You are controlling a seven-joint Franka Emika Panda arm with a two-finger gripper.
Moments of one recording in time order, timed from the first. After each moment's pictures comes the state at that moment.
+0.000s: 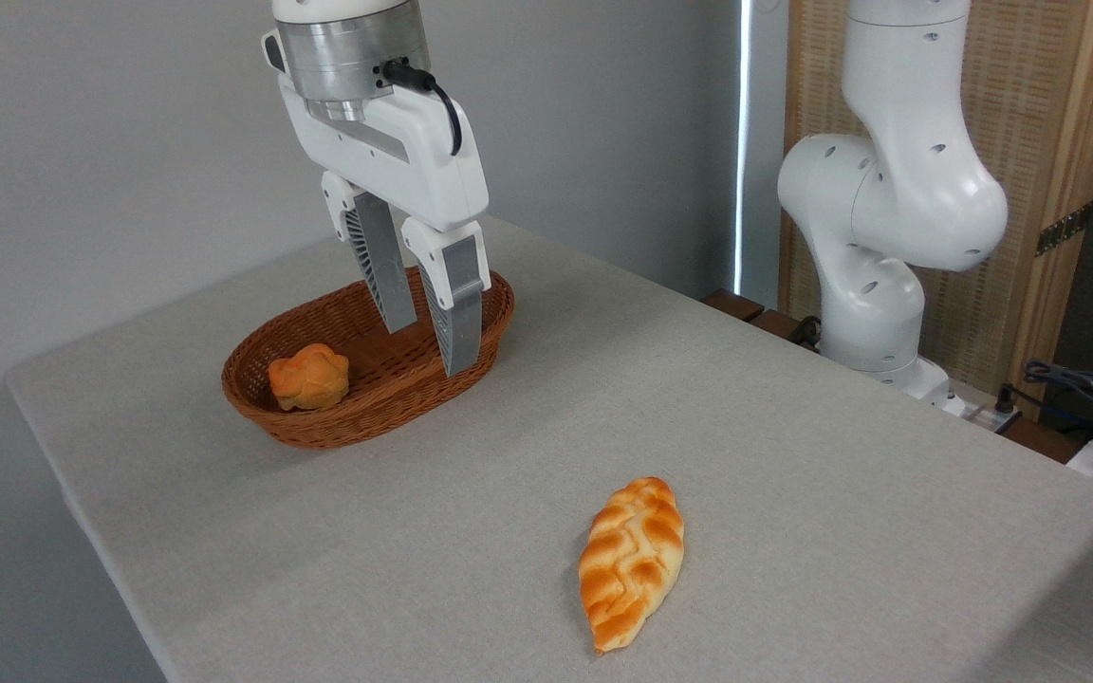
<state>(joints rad) -0.04 -0.01 -0.03 -1.64 -0.03 1.62 0.73</state>
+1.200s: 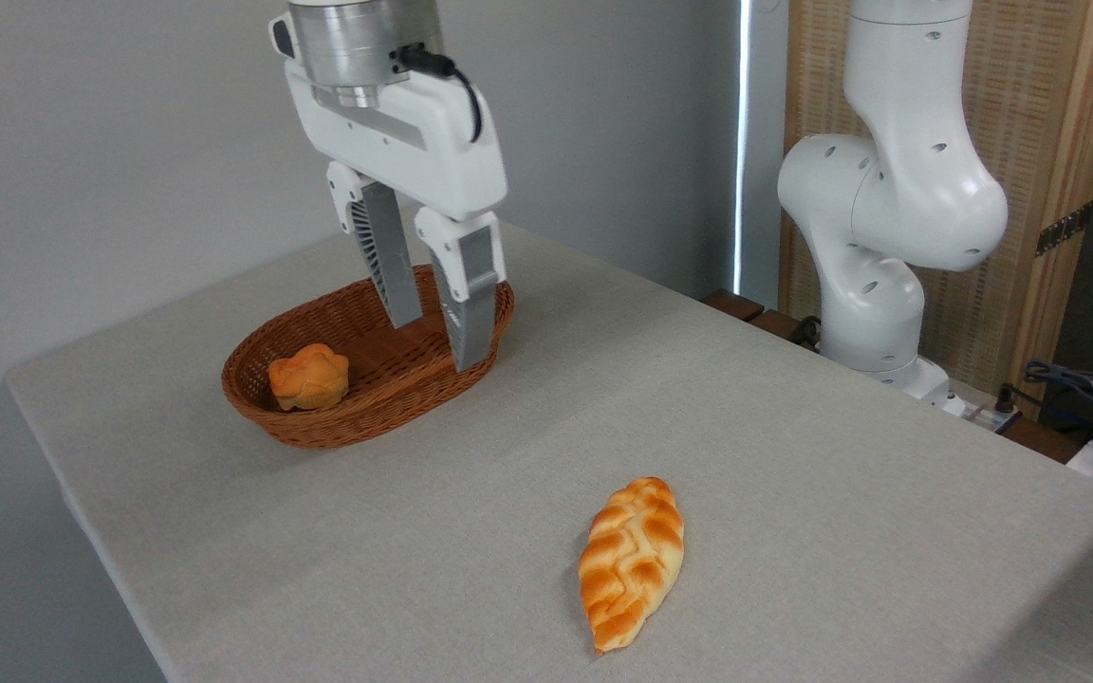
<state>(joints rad) -0.04 -0.04 0.01 -1.65 -0.04 1.62 0.73</state>
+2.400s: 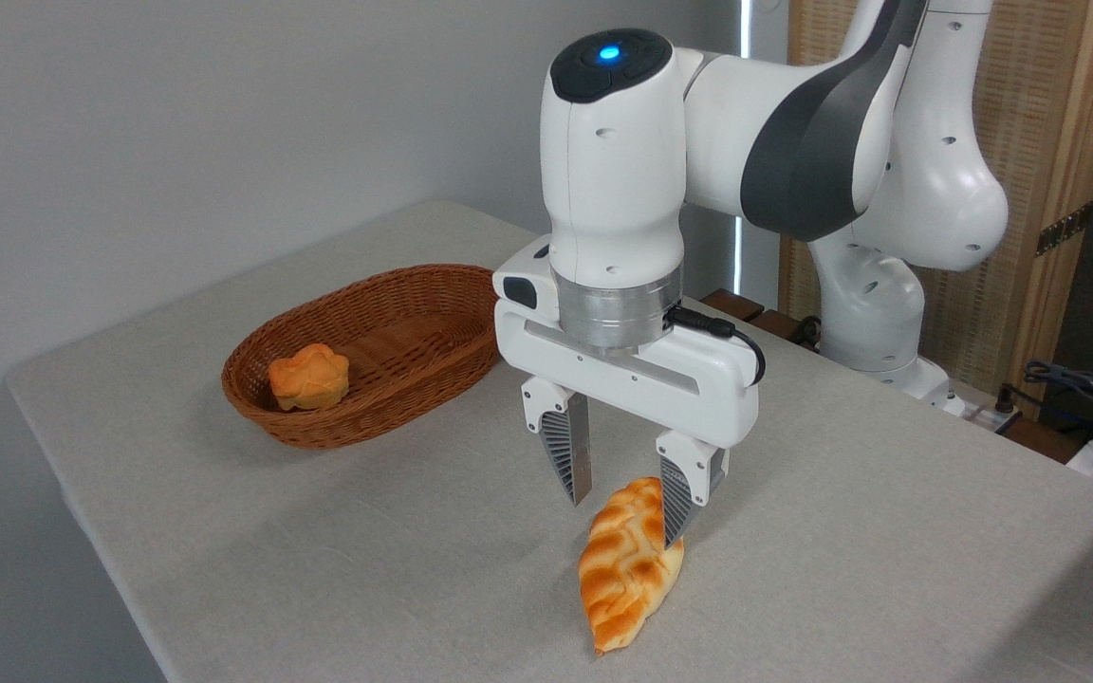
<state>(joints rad) -0.03 -0.21 0.23 -2.27 -0.04 2.04 0.73</state>
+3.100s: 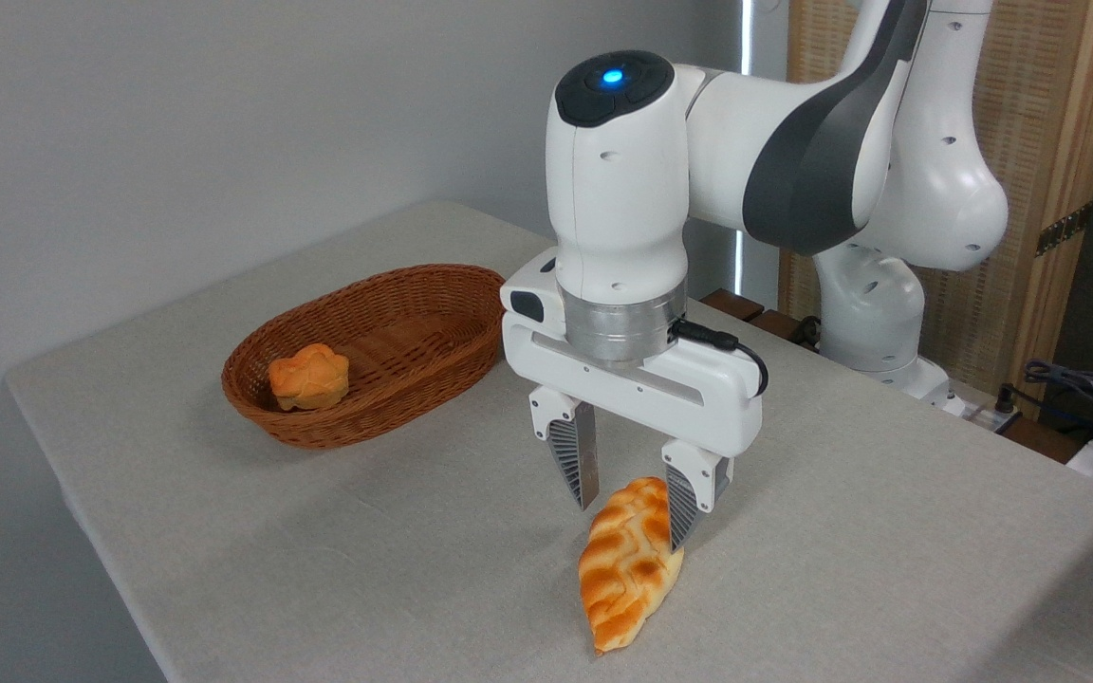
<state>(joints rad) -0.03 -0.21 0.23 -2.30 -0.04 2.06 0.73</state>
